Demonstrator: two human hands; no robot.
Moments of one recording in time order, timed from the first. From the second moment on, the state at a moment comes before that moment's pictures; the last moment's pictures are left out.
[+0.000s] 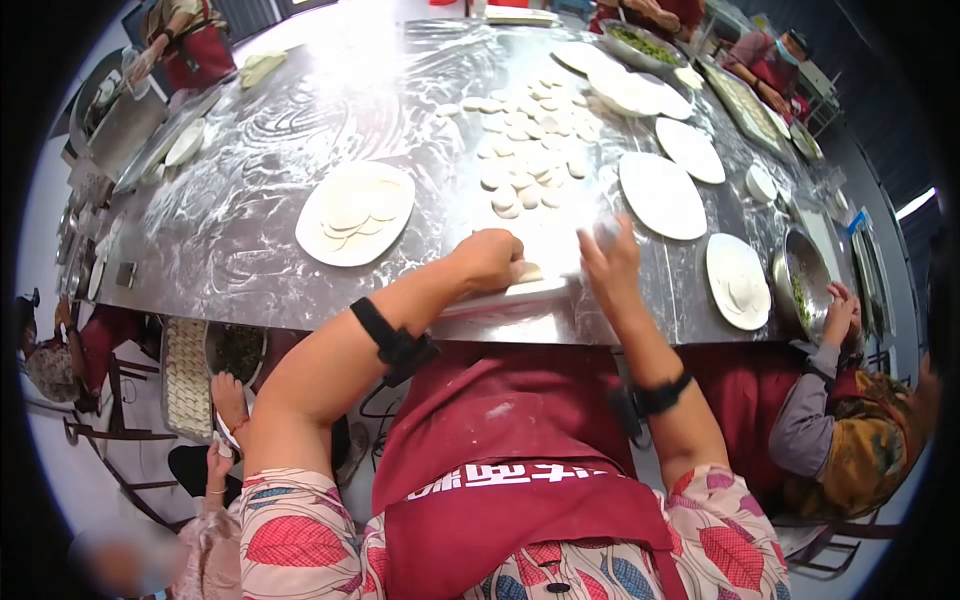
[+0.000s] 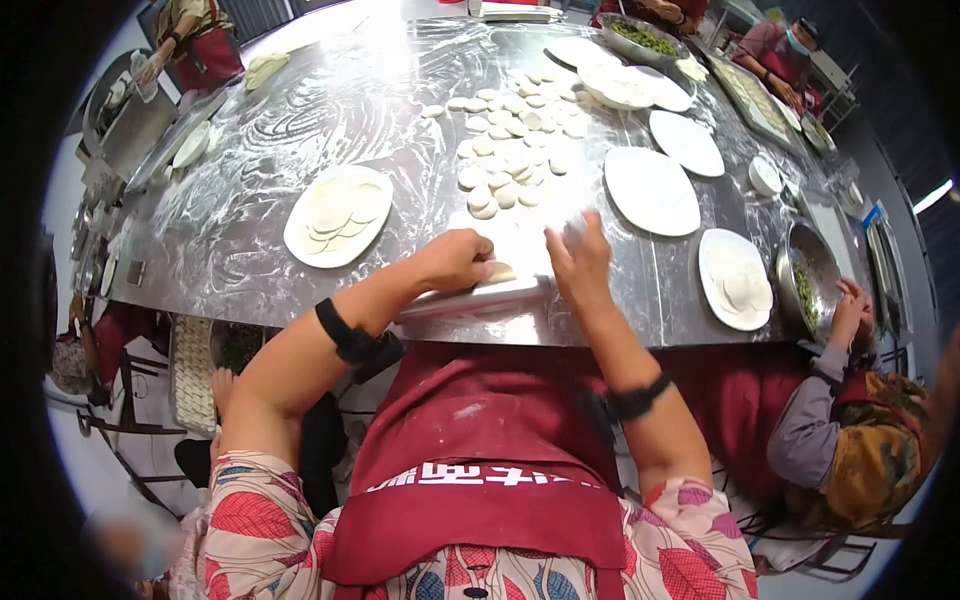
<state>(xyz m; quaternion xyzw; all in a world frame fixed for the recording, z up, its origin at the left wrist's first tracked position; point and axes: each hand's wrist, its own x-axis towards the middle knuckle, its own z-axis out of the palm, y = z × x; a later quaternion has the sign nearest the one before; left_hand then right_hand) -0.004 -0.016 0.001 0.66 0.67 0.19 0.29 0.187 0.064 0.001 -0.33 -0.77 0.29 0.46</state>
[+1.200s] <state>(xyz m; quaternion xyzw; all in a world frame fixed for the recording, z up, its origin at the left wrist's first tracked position) 0.008 -0.016 0.001 0.65 0.69 0.21 0.24 0.165 0.078 -0.004 -0.36 -0.75 0.31 0.47</state>
